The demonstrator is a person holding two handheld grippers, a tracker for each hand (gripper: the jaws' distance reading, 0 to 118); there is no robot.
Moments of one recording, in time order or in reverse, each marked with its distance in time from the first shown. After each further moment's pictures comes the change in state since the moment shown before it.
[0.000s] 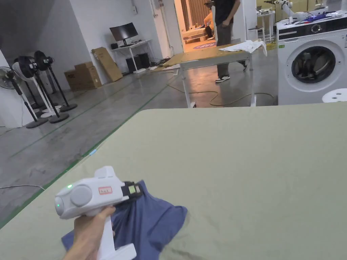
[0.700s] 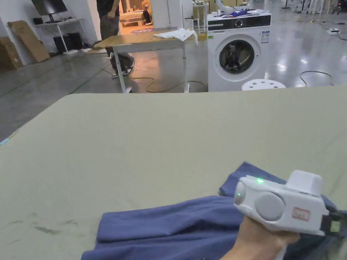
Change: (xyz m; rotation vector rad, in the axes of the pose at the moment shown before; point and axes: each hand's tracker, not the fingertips) left arm 0.471 -0.297 -0.056 -0.511 -0.930 -0.597; right arm 0.046 -0.011 0.074 0.065 -0.235 -0.060
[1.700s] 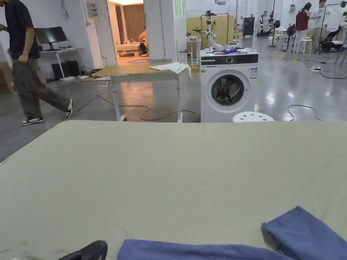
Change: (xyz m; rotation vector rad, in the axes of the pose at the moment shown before) left arm 0.090 -0.165 0.386 0.489 0.905 -0.237; right arm -0.059 0.058 -0.011 0.172 0.235 0.172
